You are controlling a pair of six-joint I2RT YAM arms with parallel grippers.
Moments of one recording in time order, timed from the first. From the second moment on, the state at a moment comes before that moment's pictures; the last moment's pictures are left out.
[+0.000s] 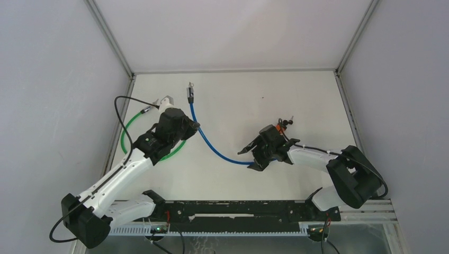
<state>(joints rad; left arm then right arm) -0.59 1.03 0.90 -0.46 -0.28 -0.97 0.64 1.44 0.63 -0.21 -0.26 1.53</state>
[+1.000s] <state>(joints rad) -0.59 0.91 0.90 -0.46 -0.18 -0.88 0.69 1.50 0.55 0.05 -0.22 1.80</state>
